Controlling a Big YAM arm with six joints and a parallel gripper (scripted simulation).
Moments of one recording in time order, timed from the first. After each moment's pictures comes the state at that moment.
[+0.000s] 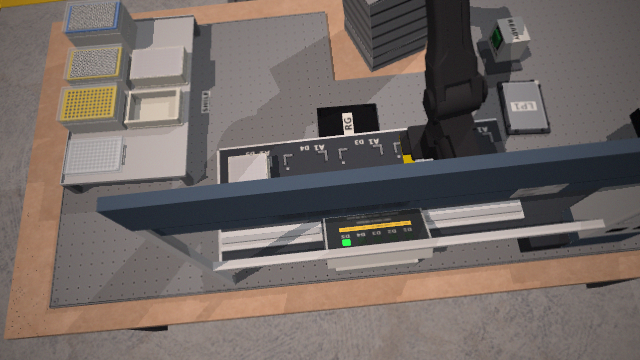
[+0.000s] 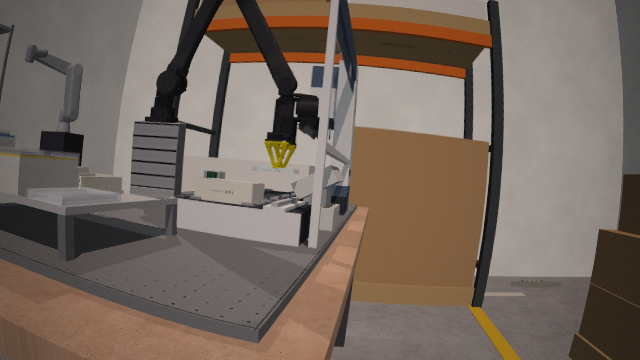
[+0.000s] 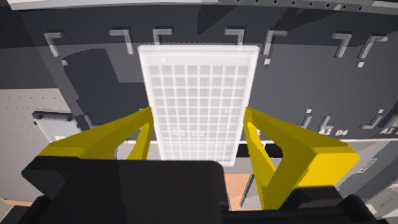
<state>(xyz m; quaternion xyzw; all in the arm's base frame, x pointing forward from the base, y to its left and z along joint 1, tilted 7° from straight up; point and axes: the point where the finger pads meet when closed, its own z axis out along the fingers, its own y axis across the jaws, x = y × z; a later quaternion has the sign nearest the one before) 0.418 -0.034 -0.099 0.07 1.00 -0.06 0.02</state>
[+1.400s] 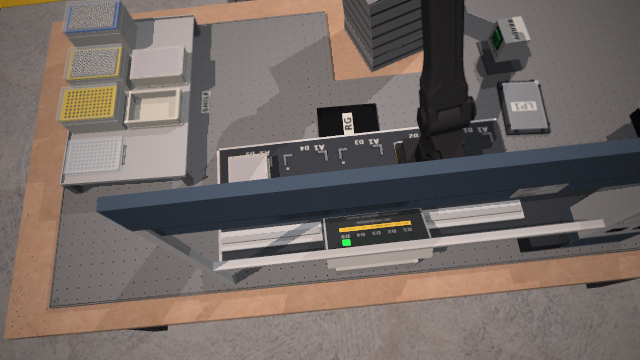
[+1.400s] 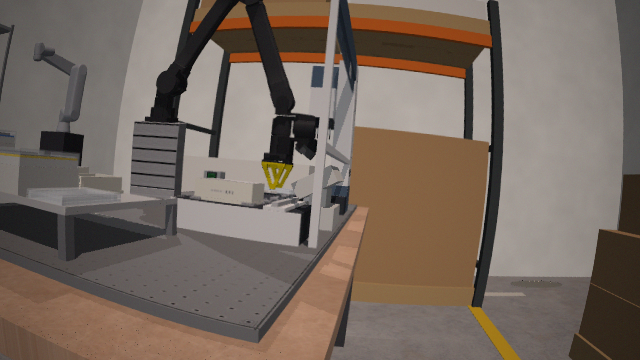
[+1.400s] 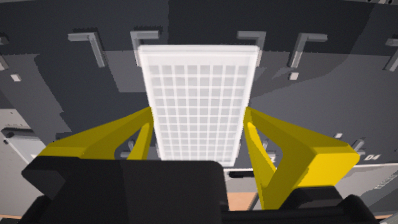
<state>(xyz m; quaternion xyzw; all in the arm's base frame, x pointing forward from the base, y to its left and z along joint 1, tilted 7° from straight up) 0.415 -0.041 -0.157 0.07 1.00 -0.06 0.02</state>
